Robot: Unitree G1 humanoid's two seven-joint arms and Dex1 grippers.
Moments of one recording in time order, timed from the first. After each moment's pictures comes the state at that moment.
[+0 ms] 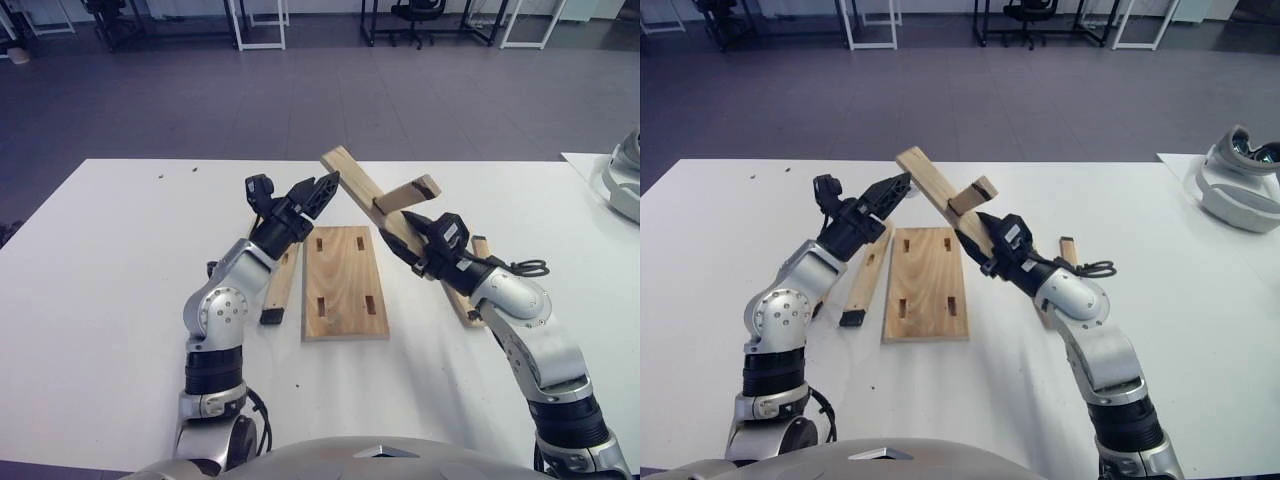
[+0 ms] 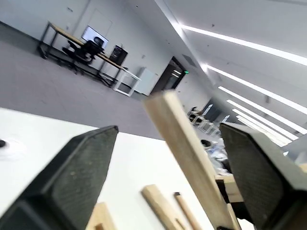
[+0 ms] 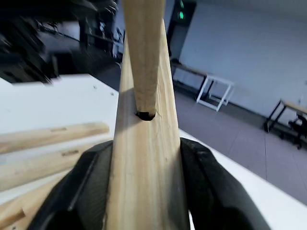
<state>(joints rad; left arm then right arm) -0.32 -0.02 0.16 -0.22 -0.86 0.68 -0.28 -0.09 -0.41 0.09 -0.48 0.22 0.34 0.50</state>
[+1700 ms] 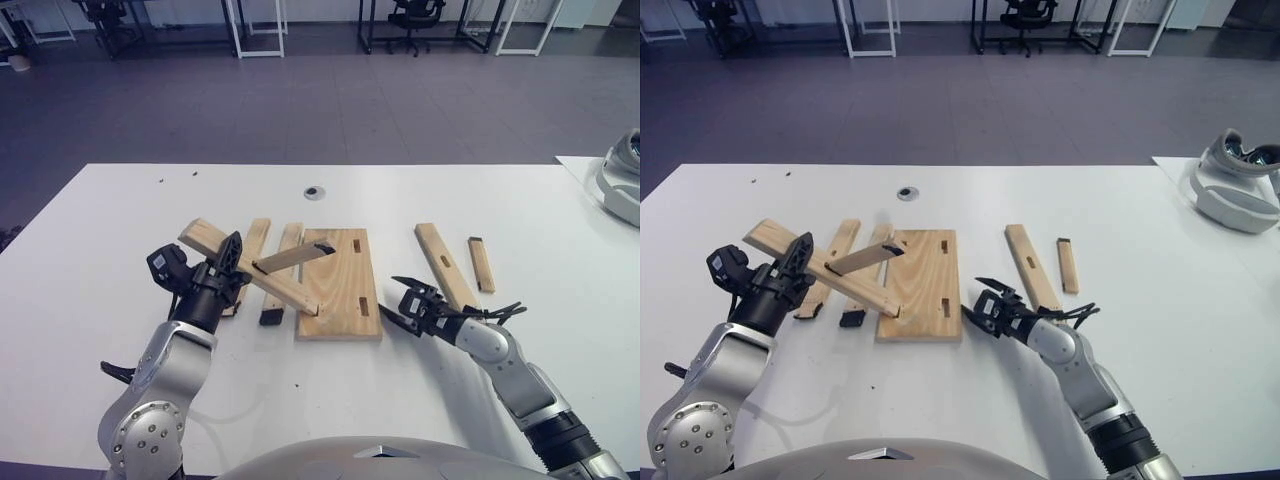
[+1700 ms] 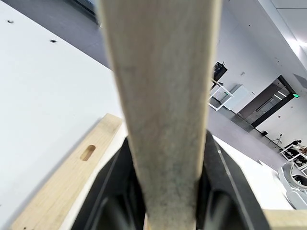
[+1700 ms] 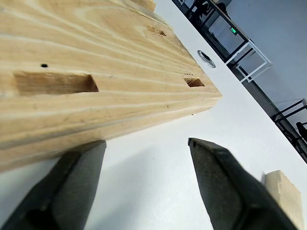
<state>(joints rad) 0.23 0.10 0.23 -0.80 -0.97 0.65 0.27 0.05 -0.50 0.28 -0.05 -0.19 -0.06 0.54</state>
